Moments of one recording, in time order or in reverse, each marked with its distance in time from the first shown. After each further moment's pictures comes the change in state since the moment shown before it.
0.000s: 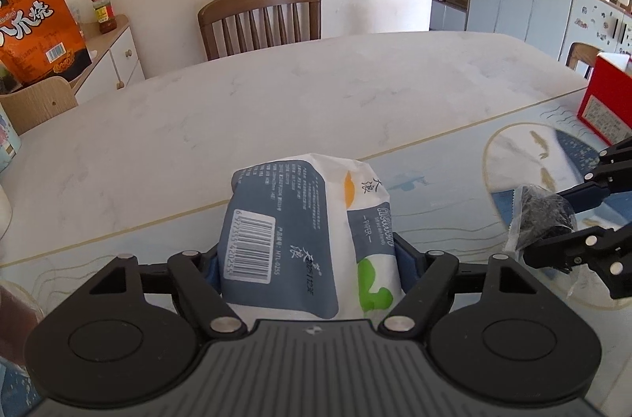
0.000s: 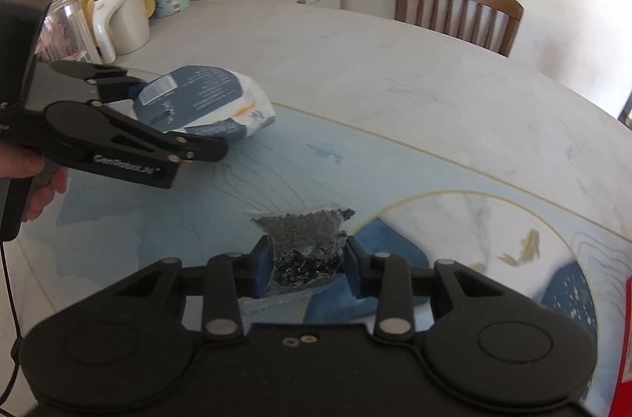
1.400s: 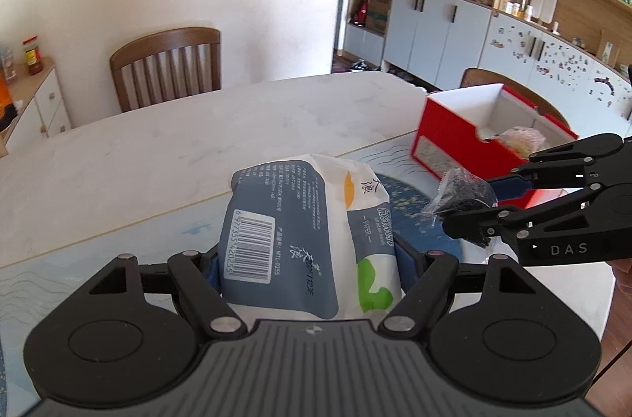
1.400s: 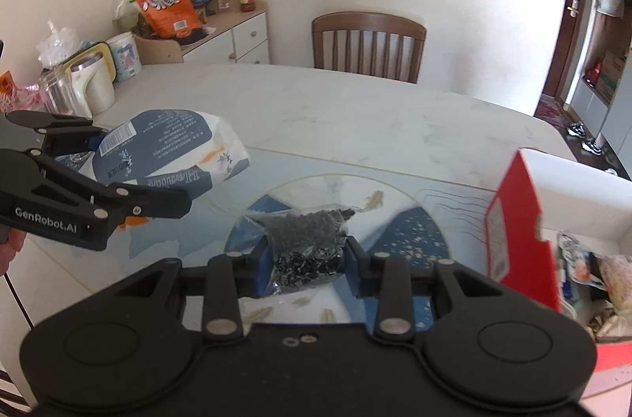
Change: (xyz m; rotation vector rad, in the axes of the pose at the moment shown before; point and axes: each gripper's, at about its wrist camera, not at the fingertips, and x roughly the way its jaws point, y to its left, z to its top) left arm -0.106 -0.143 0.035 0.040 -0.069 -0.221; right arm -0.151 -0.056 -0.058 0.126 -0.142 -0.135
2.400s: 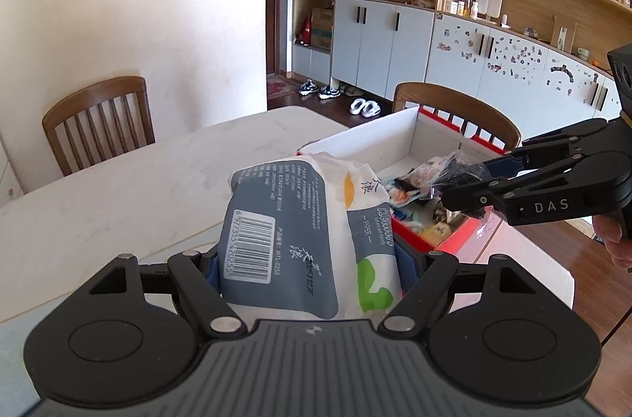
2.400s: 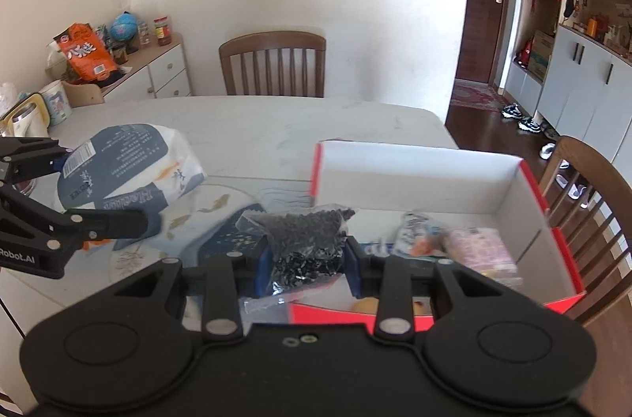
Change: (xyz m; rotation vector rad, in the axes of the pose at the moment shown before) left arm 0.035 -0.145 0.061 0.117 -0.065 -0.083; right arm -0.083 -0.150 -0.026 0.125 -0.052 -0.141
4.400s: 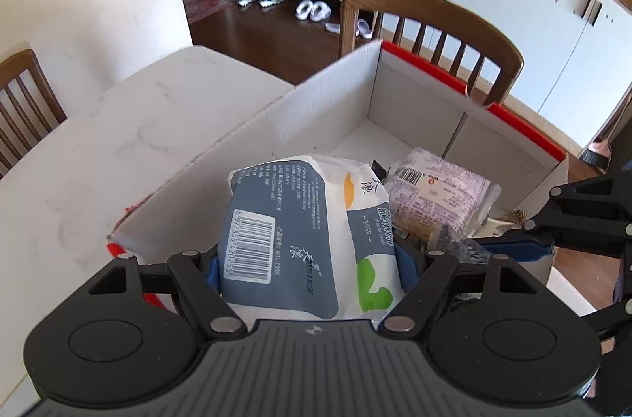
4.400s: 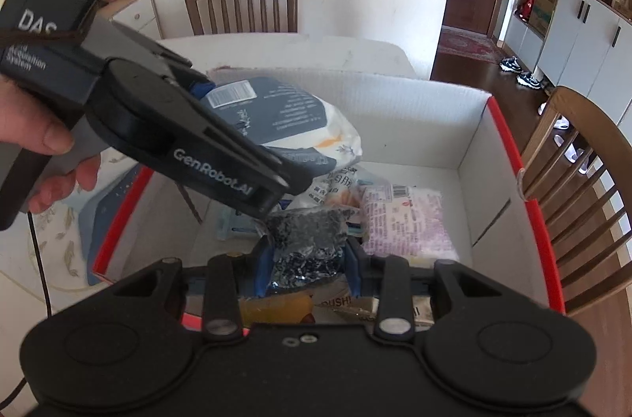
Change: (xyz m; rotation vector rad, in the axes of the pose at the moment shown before) left arm 0.244 -0.085 0.092 0.137 0.355 -0.119; right arm 0.075 -0.103 -0.016 -0.005 0.187 -0.004
